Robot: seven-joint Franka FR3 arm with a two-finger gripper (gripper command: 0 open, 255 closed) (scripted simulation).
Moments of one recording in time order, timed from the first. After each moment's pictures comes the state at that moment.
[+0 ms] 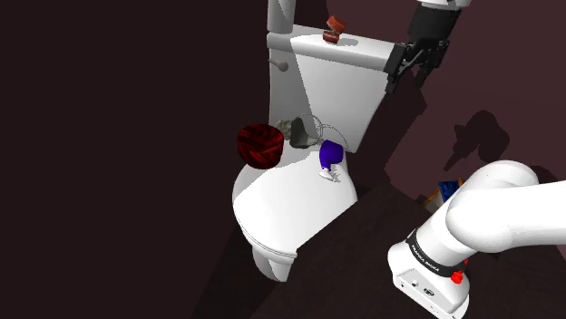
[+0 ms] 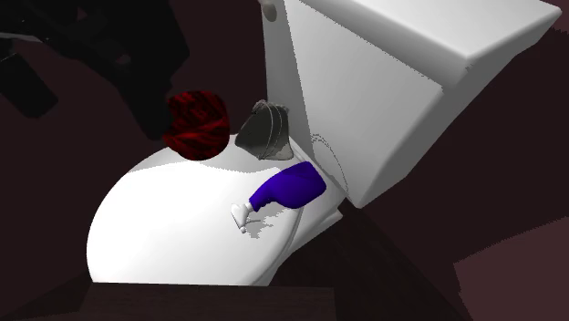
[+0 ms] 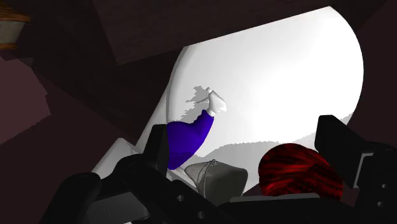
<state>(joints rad) -0.02 -0.83 -0.03 -2.33 -0.04 1.44 0.17</state>
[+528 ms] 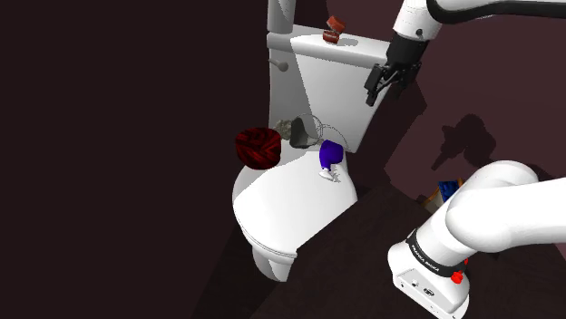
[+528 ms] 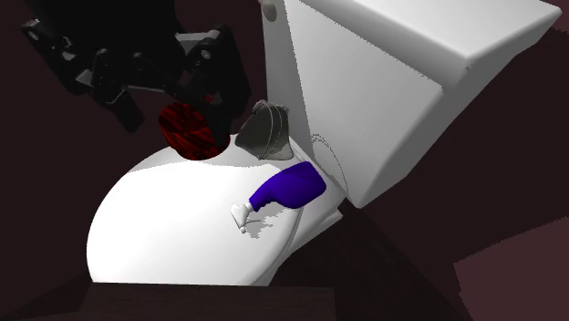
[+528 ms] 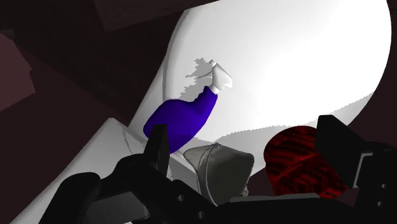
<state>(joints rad) -0.02 -0.78 -0.07 -2.47 -0.07 1.71 0.13</state>
